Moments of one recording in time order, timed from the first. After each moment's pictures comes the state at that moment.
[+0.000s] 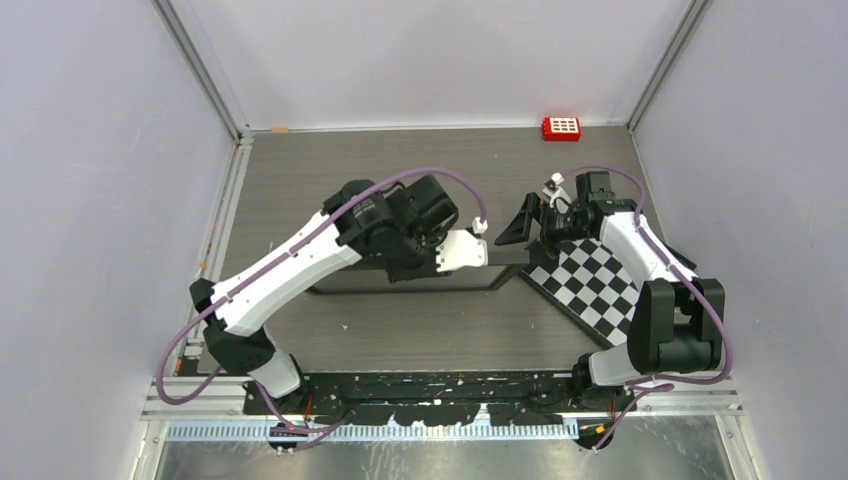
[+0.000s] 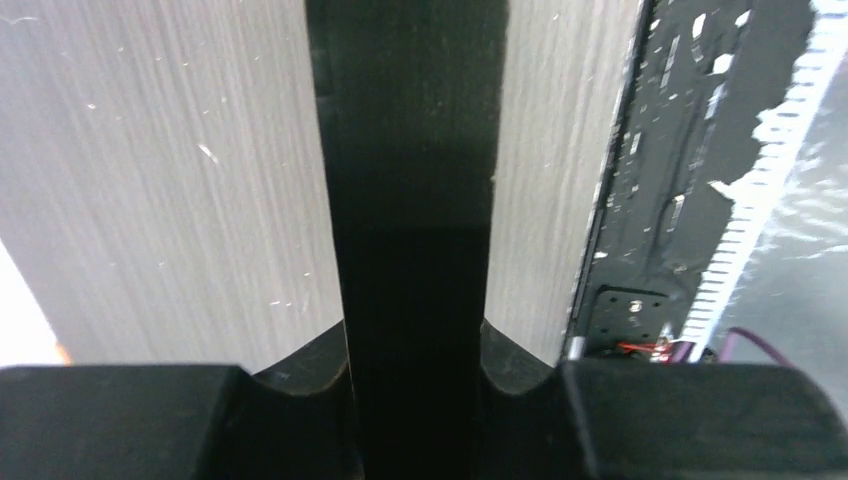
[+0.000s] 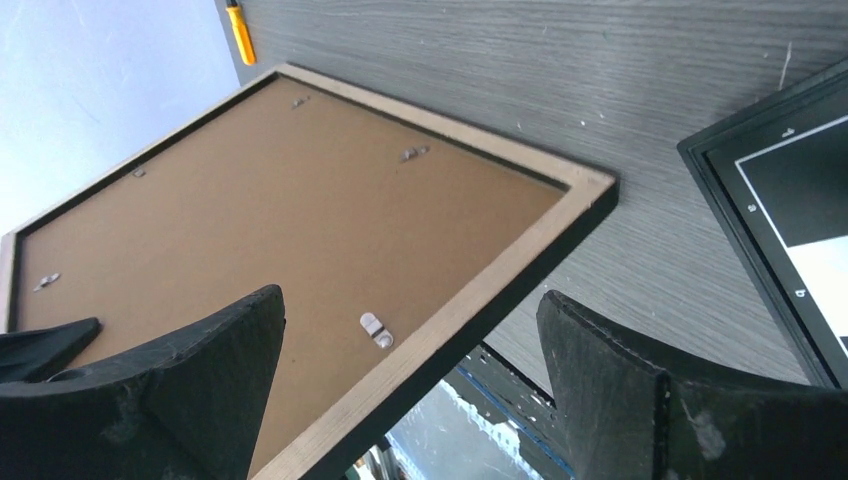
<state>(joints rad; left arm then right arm) -1.07 1.58 1.90 -1.47 -0.02 0.53 0.01 1.45 1.01 -0.69 -0.86 0.39</state>
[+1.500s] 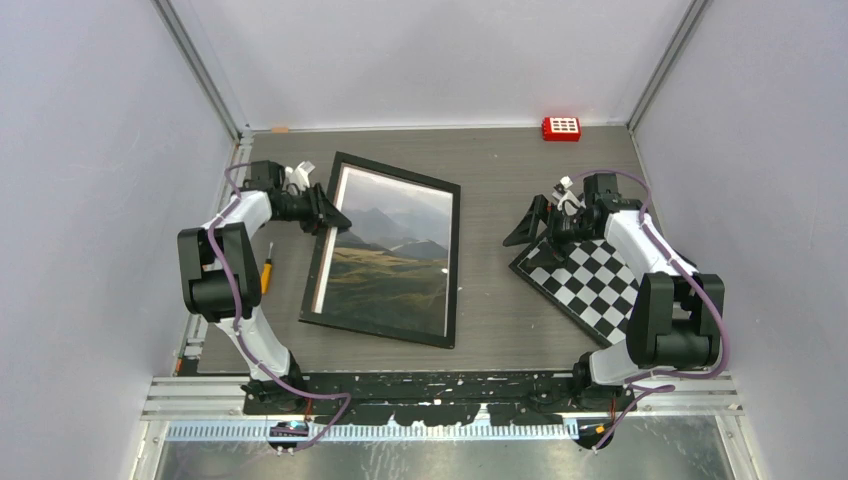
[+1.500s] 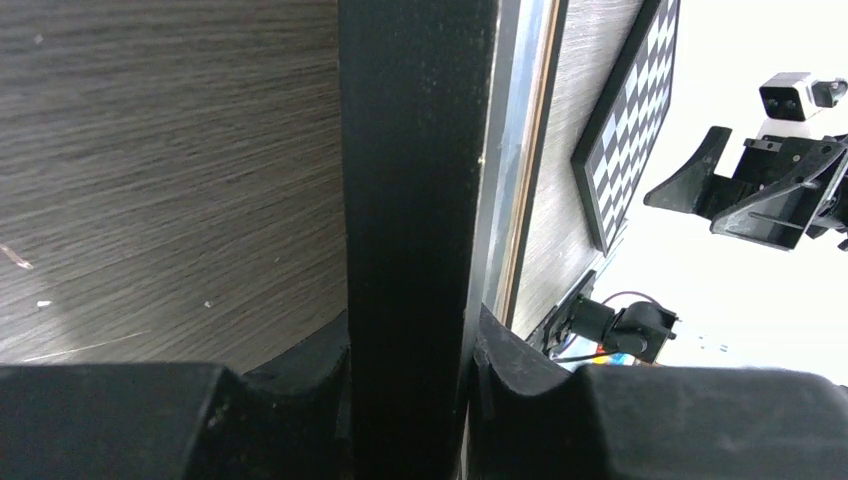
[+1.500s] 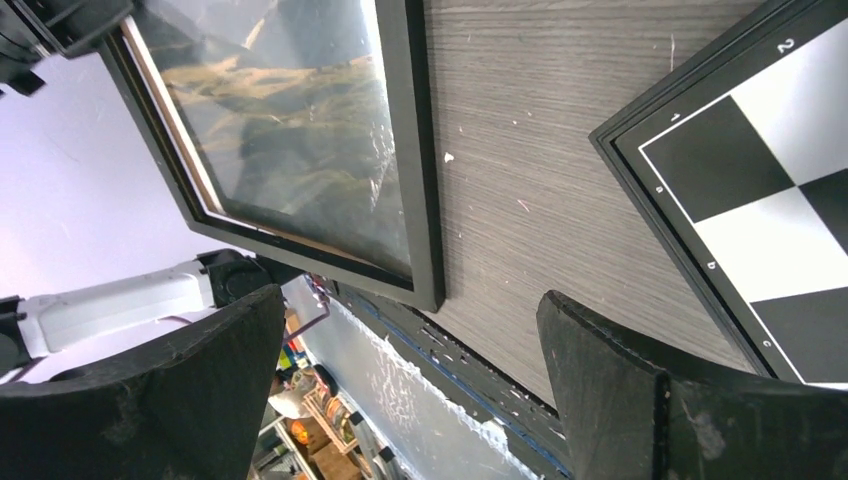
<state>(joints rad) 0.12 1.82 1.25 -0.57 0.89 -0.23 -0.04 1.46 1.00 -0.74 -0.81 0.35</state>
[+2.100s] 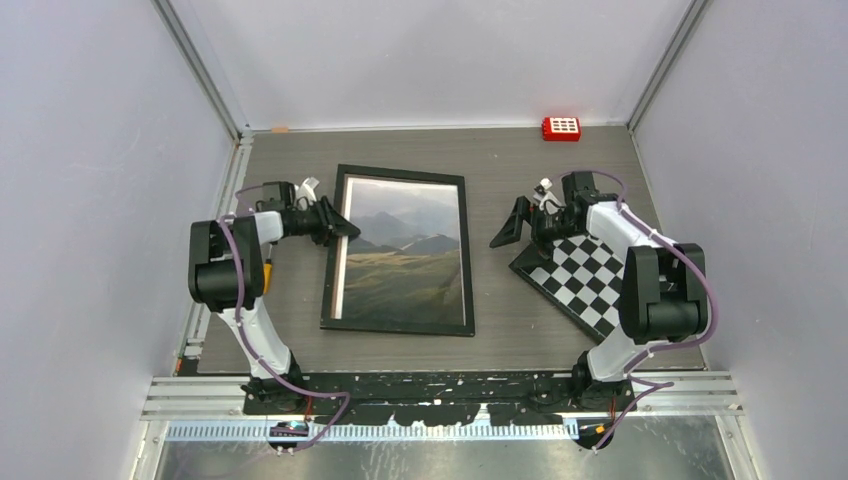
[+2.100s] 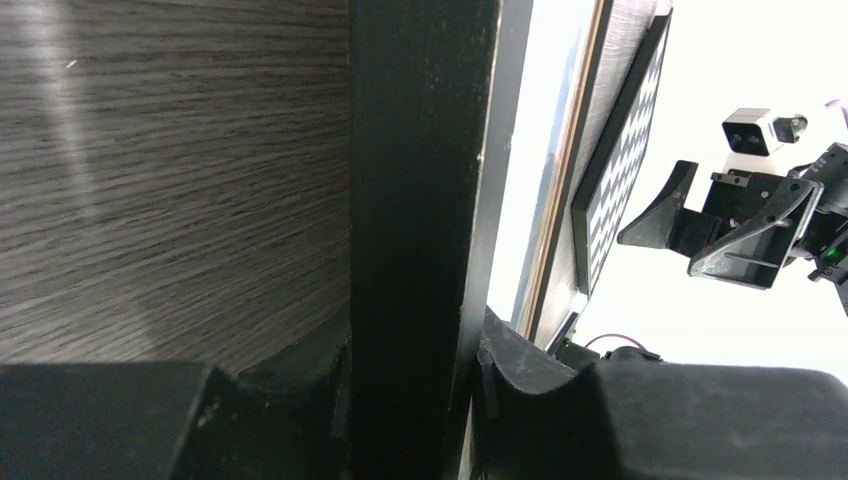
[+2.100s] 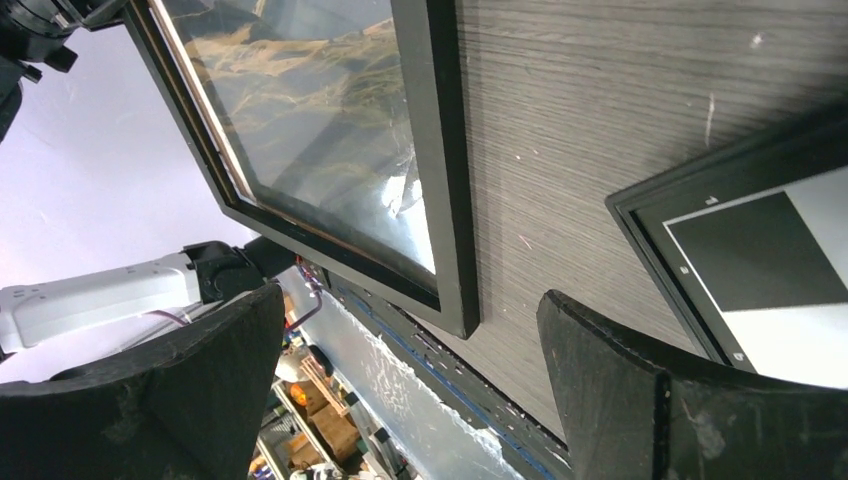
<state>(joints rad) 0.11 1.88 1.01 -0.11 0.90 -0.47 0.03 1.61 1.03 -0.66 -0.80 0.37</state>
